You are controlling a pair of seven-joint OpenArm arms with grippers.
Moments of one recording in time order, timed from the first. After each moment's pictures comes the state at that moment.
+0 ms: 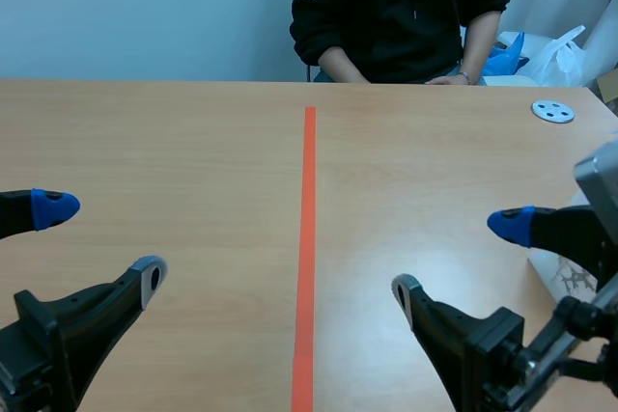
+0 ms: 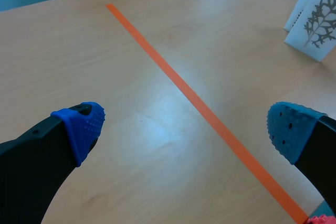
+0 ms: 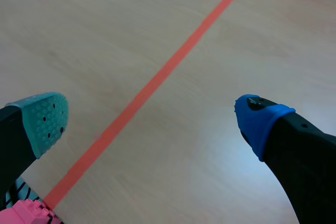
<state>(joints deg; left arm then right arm) 48.1 -30.4 -8.6 119.0 -21.4 -26.1 -4.9 -46.8 17.5 9.8 119.1 13.4 33.7 -0.6</state>
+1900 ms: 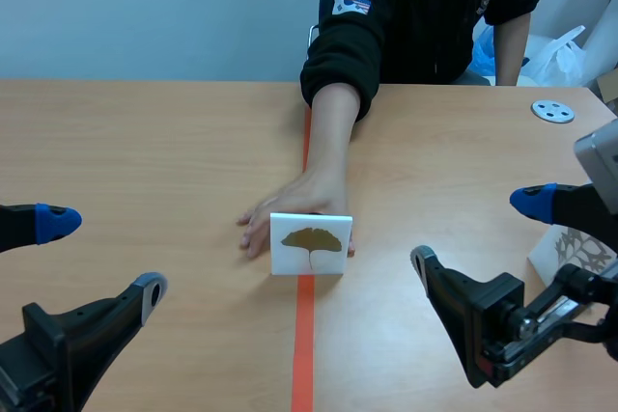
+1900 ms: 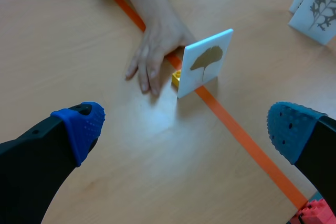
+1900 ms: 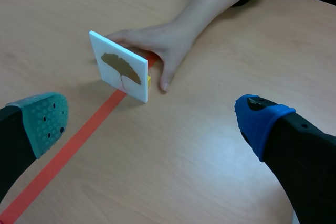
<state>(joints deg) 48.1 -30.4 -8.6 119.0 -21.4 -26.1 -0.6 -43.7 21.3 8.3 119.1 12.3 26.6 -1.0</state>
